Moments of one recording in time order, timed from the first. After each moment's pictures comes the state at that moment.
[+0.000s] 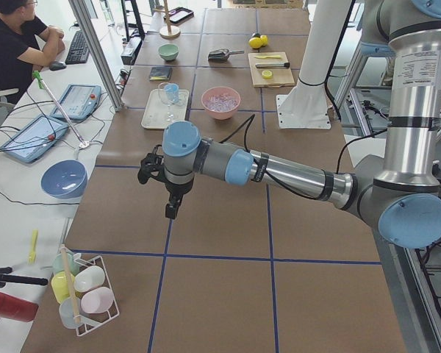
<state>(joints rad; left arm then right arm) -1.55 -1.62 -1.84 -1.61 -2.43 -0.03 1.60 -1.59 1.73 -1.57 2.40 0.01</state>
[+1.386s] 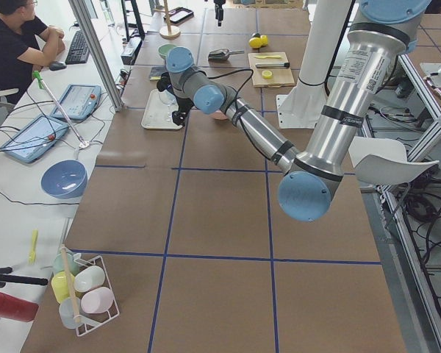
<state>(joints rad) -1.11 -1.93 -1.93 -1.63 -2.47 -0.23 1.05 -1.67 1.95 -1.31 2.19 0.61</state>
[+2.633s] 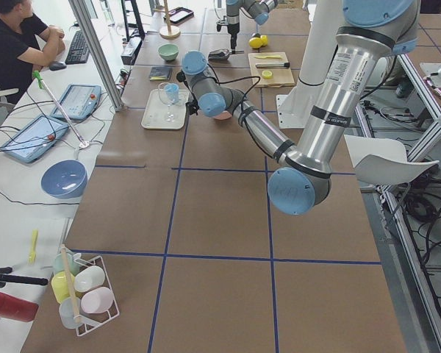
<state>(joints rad) -0.90 -1.93 -1.82 -2.13 -2.42 -0.22 0.77 -1.71 1.92 -1.18 2.15 1.04</state>
